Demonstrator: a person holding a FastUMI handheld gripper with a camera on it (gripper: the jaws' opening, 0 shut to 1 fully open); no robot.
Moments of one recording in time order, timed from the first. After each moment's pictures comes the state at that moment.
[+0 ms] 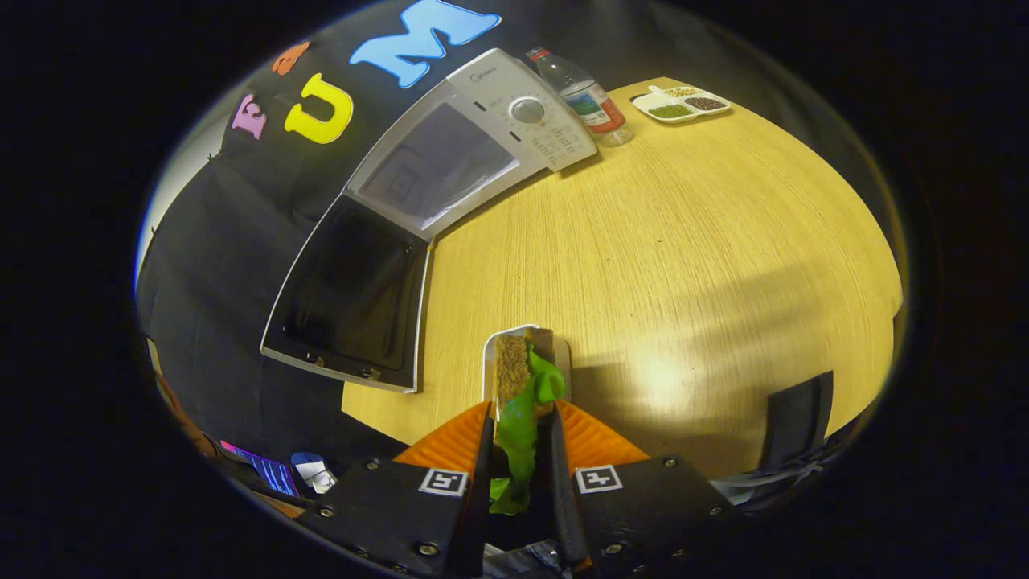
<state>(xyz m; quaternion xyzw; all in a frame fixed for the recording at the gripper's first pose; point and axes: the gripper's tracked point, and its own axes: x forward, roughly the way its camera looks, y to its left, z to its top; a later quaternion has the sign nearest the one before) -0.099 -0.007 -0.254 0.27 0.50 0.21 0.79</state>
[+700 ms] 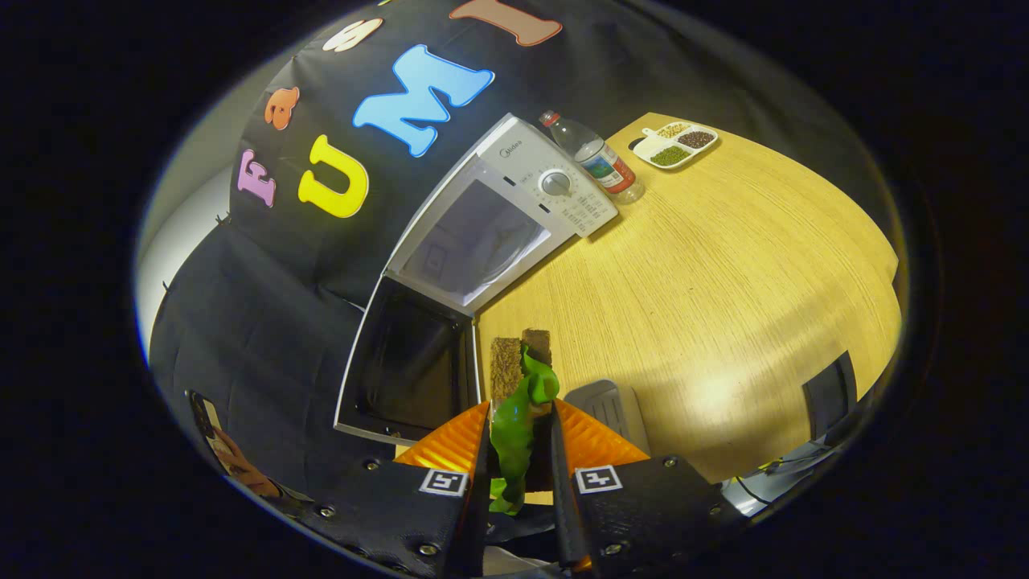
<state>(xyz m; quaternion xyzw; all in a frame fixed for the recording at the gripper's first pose) -0.065 0.023 -0.176 0.38 0.40 0.17 0.82</state>
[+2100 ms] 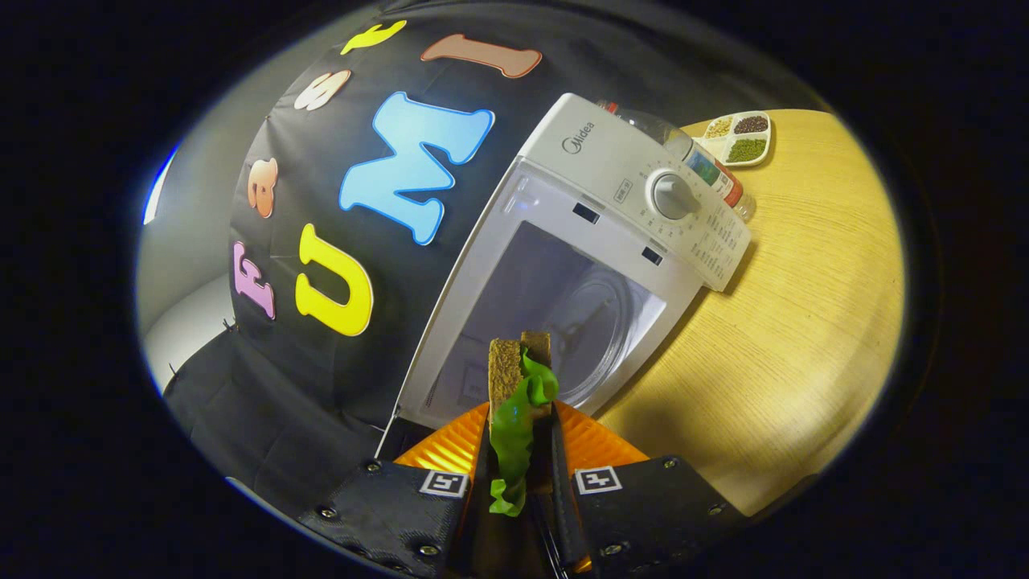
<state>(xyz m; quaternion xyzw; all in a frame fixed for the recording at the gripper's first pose) 0.170 0.164 -0.184 0.51 0.20 0.10 0.83</state>
